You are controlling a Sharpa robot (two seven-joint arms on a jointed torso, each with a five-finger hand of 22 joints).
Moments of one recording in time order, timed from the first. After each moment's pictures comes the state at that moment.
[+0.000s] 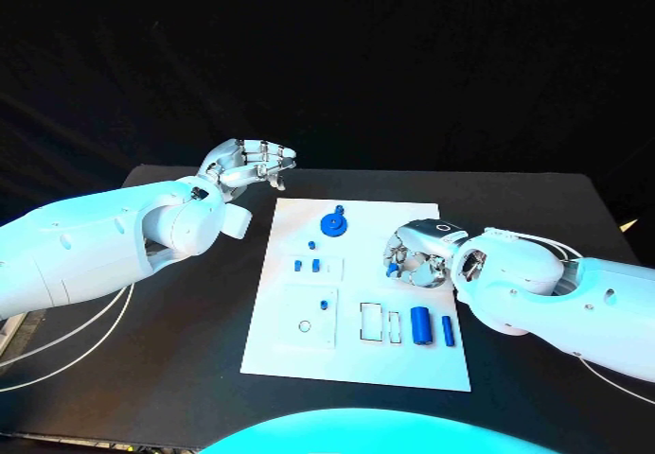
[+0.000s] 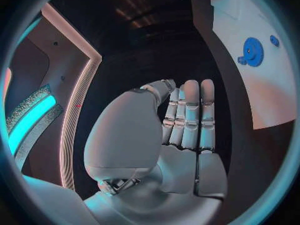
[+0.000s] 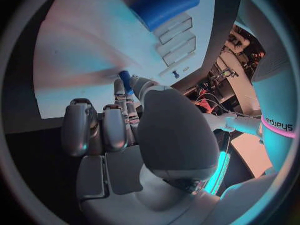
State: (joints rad) left arm 1.19 -0.93 -0.01 1.46 -0.14 -0.26 0.35; left_hand 1.48 -0.18 0.48 0.13 0.28 0.88 0.19 0.36 0.32 0.92 0.12 0.53 0.20 1.09 0.04 1.09 0.47 0.17 0.86 0.14 0.95 0.74; right arm 1.22 -0.80 -0.18 1.70 -1.61 -0.19 -0.30; right_hand 1.47 -0.18 0.47 0.24 0.07 1.05 0.12 0.21 0.41 1.19 0.06 0.24 0.09 1.47 -0.02 1.33 1.12 0.08 1.46 0.09 1.25 1.31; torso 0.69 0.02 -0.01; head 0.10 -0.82
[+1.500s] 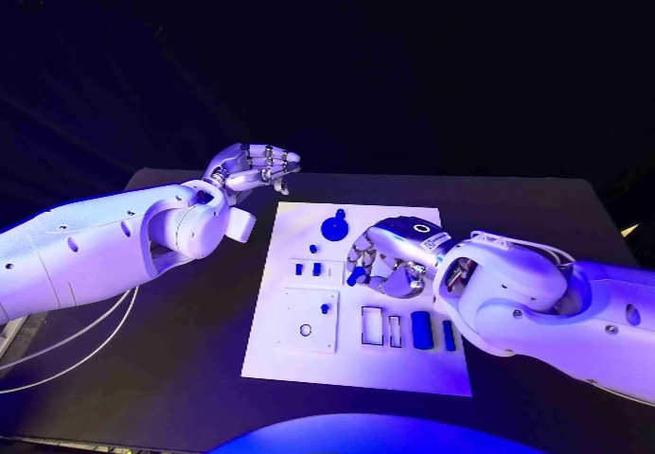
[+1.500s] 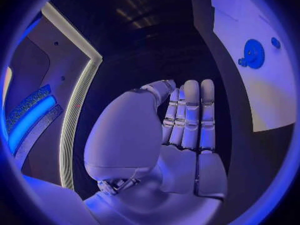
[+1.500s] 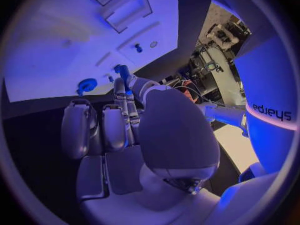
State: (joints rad) left arm 1.19 -0.92 -0.01 1.45 -0.14 -0.25 0.35; left_hand 1.47 -0.17 0.48 0.12 0.28 0.87 0.19 0.36 0.32 0.92 0.12 0.53 0.20 1.09 0.05 1.09 0.47 0.17 0.86 0.14 0.95 0.74; right arm 1.26 -0.78 -0.17 1.89 -1.59 -0.26 -0.31; right_hand 1.45 -0.16 0.54 0.17 0.05 1.06 0.11 0.22 0.41 1.23 0.05 0.21 0.10 1.47 -0.02 1.33 1.12 0.07 1.46 0.08 1.27 1.31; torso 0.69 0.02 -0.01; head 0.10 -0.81
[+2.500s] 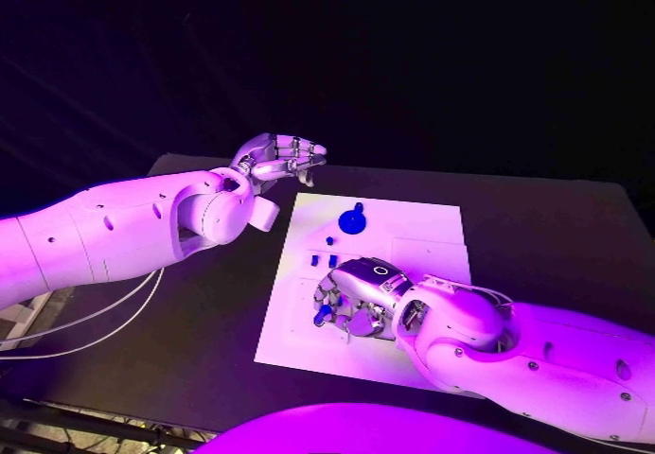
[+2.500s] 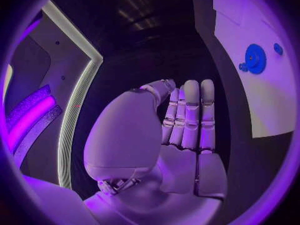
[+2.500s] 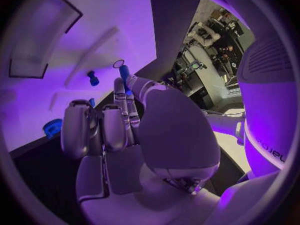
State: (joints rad) left arm 1.19 -0.90 -0.01 1.45 -0.14 -0.24 0.35; left_hand 1.47 -0.18 0.48 0.12 0.28 0.87 0.19 0.36 0.32 0.91 0.12 0.53 0.20 1.09 0.05 1.09 0.47 0.17 0.85 0.14 0.95 0.74; right arm 1.10 -0.58 -0.18 1.77 -1.62 -0.29 -0.25; right_hand 1.45 -0.17 0.56 0.16 0.05 1.06 0.11 0.22 0.41 1.23 0.05 0.20 0.10 1.47 -0.02 1.33 1.11 0.07 1.46 0.08 1.27 1.31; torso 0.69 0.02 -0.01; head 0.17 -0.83
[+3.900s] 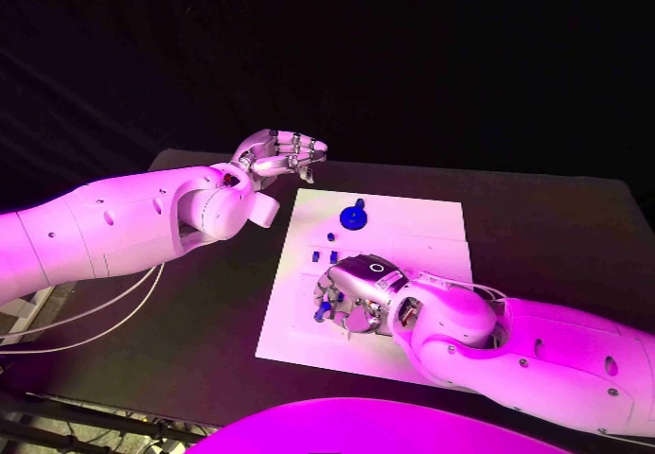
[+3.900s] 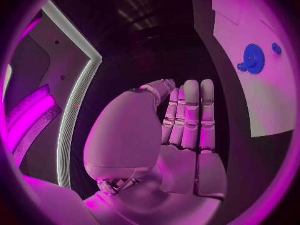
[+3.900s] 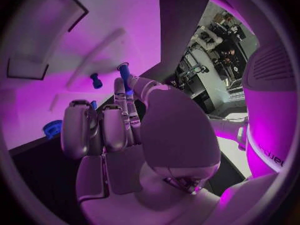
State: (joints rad) left arm 1.19 -0.91 -0.01 1.45 -0.14 -0.23 0.34; left_hand 1.47 -0.18 0.48 0.12 0.28 0.87 0.19 0.37 0.32 0.91 0.12 0.53 0.20 1.09 0.05 1.09 0.48 0.17 0.85 0.14 0.95 0.74; right arm 1.10 -0.56 -0.19 1.74 -1.65 -0.28 -0.27; right_hand 1.42 -0.18 0.56 0.15 0.05 1.06 0.12 0.23 0.42 1.23 0.06 0.19 0.10 1.47 -0.02 1.33 1.12 0.07 1.46 0.08 1.27 1.31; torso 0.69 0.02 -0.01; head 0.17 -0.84
